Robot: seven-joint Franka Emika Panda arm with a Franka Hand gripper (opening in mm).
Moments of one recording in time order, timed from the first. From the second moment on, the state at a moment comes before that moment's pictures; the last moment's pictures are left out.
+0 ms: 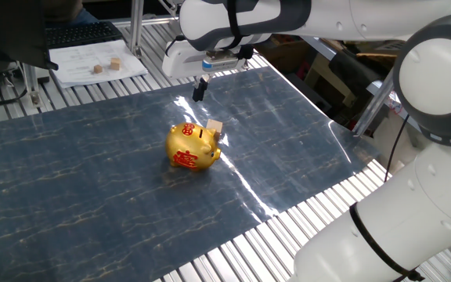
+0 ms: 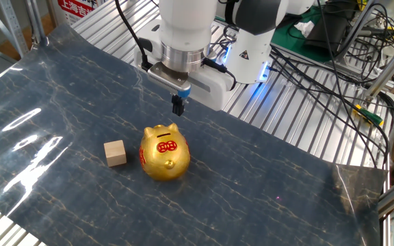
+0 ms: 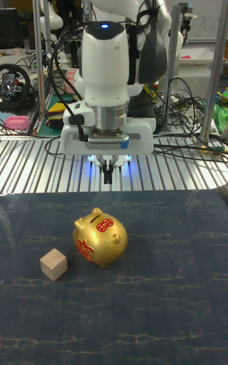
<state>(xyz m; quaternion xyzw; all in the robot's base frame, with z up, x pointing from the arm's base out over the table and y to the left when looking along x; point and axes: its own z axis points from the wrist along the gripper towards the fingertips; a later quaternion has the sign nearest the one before) 0.499 0.000 0.299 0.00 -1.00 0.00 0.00</state>
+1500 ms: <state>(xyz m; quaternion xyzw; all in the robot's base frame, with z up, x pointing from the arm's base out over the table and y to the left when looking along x) 0.499 0.000 0.298 -0.12 -0.99 0.00 0.03</state>
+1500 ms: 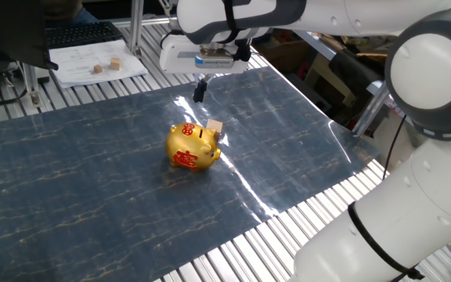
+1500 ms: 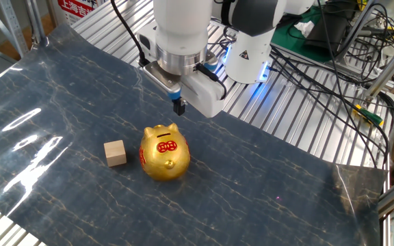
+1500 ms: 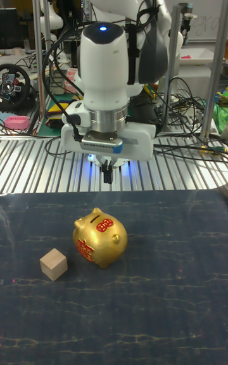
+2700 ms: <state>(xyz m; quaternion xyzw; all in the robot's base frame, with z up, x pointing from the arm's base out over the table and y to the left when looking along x) 0.499 0.000 0.297 -0.11 -0.99 0.00 0.03</state>
